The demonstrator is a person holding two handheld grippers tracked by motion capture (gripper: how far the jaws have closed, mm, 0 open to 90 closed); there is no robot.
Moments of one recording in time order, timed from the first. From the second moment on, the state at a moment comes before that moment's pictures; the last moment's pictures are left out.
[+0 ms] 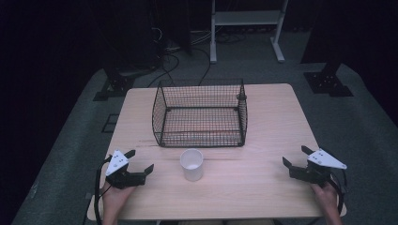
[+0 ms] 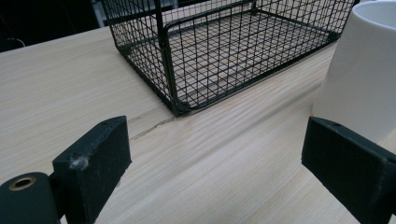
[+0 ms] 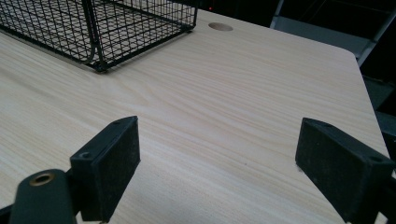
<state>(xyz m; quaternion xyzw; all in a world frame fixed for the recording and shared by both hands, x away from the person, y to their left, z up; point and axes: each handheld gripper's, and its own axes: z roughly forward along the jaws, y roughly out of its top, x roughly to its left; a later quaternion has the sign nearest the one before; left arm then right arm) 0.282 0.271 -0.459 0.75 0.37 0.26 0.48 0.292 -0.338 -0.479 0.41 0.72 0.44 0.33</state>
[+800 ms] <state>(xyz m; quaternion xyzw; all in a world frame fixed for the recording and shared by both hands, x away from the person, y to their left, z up) 0.281 0.243 -0.449 0.77 0.32 0.25 0.48 0.292 -0.338 -0.480 0.42 0.72 0.43 0.34</state>
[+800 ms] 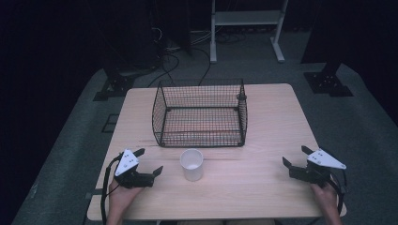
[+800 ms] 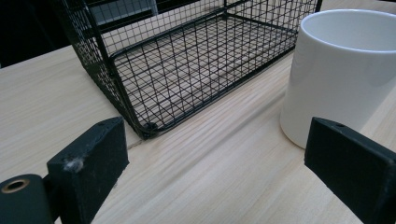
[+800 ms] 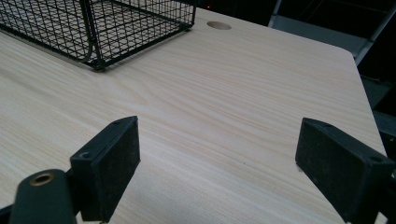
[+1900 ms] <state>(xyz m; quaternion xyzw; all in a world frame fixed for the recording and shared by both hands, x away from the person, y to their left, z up) 0.278 0.193 -0.418 0.83 0.21 0.18 0.48 0.293 -0.337 -0.480 0.42 0.73 0.43 0.34</state>
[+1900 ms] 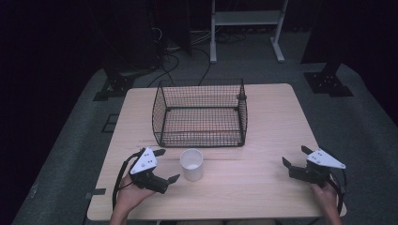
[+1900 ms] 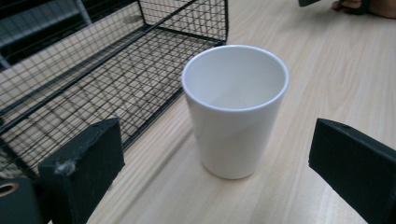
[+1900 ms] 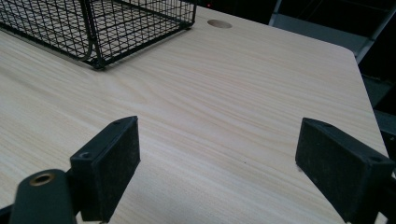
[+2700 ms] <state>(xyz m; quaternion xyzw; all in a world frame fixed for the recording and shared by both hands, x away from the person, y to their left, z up) 0.291 0.164 -0.421 0.87 0.19 0.14 0.44 0.293 -0.337 -0.480 0.41 0.73 0.43 0.34</state>
